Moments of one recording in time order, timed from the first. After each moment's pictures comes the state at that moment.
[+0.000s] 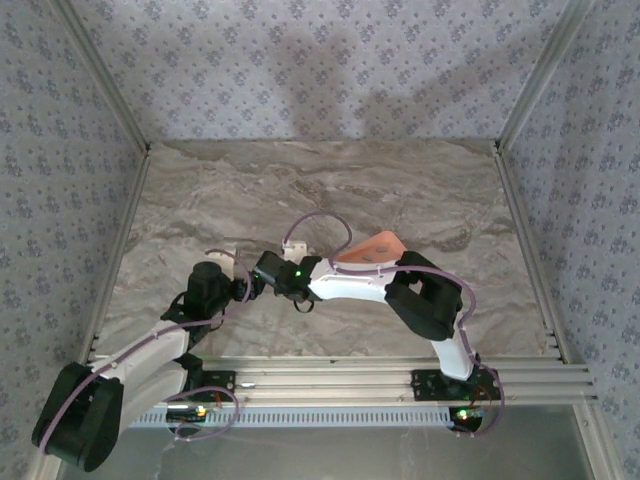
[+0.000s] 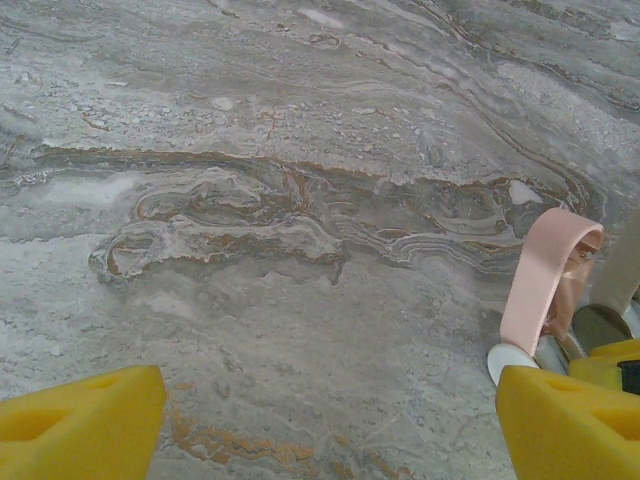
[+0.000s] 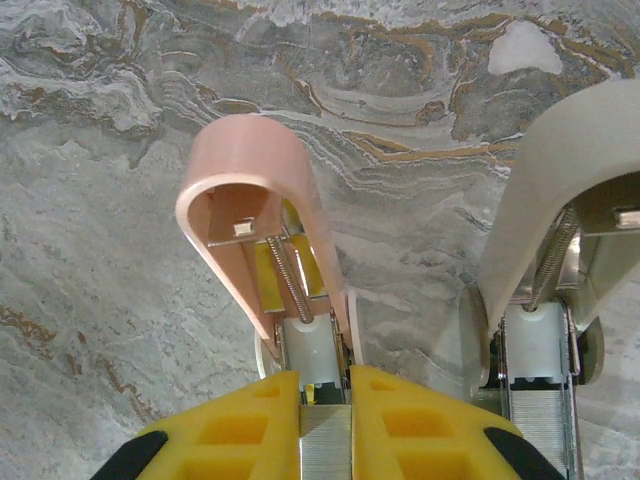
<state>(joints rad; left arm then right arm) -0.42 0.92 0.18 0.21 0.01 -0.29 1.13 2.01 1.39 -0.51 0.40 1.01</state>
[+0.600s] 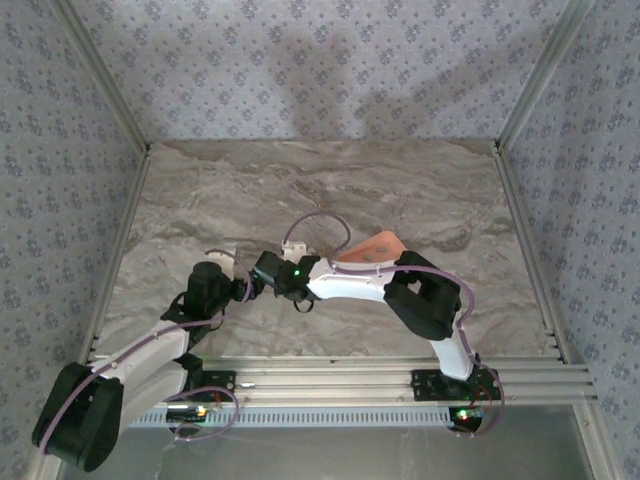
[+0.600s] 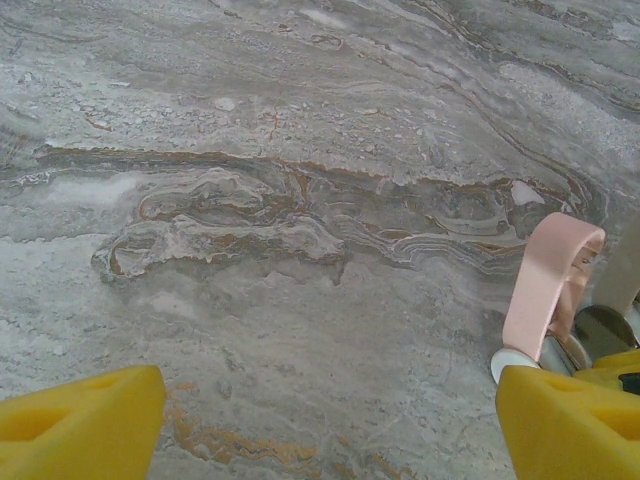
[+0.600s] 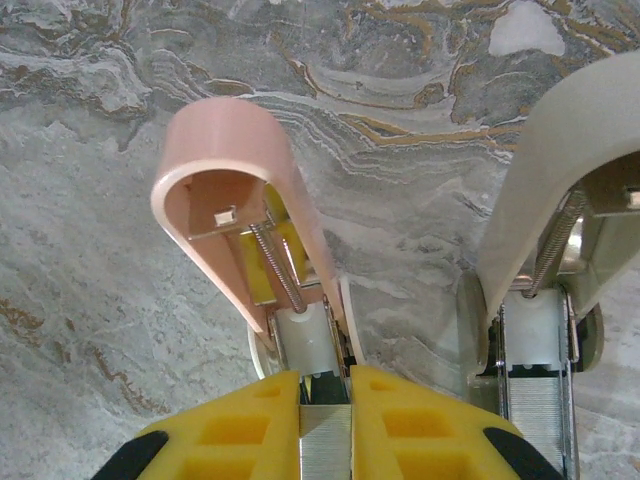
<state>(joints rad) -0.42 0.92 0.18 0.21 0.01 -0.29 1.13 2.01 1.41 -0.55 0.39 1.00</state>
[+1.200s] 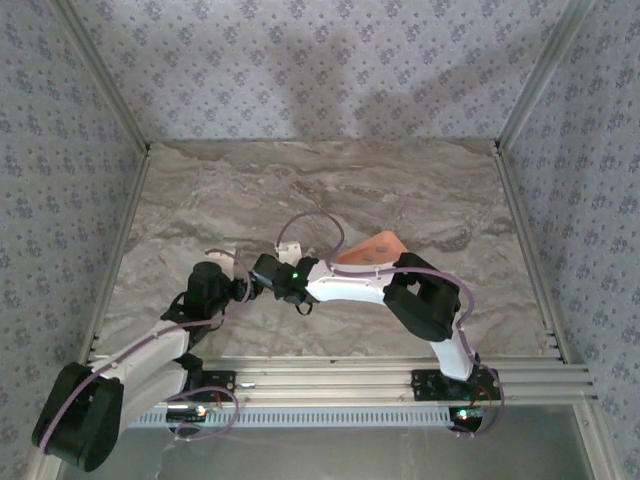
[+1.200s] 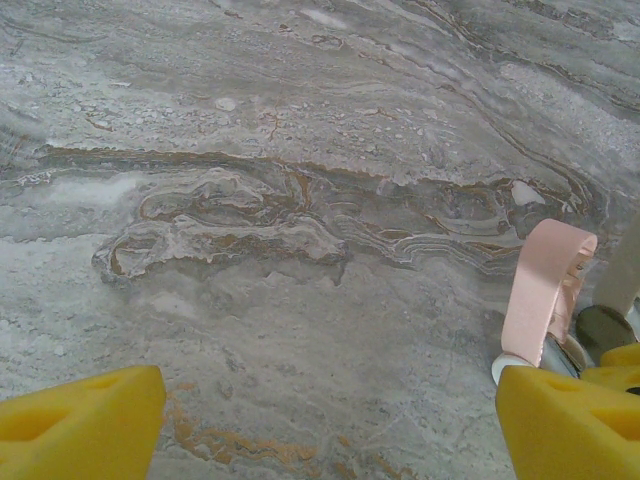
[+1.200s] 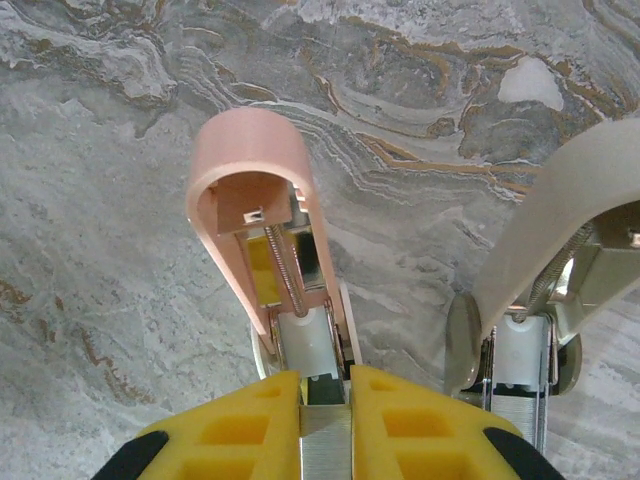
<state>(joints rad) -0.42 0.92 0.18 0.21 0.00 -0.29 1.15 2.01 1.41 -0.55 0.44 0.87</state>
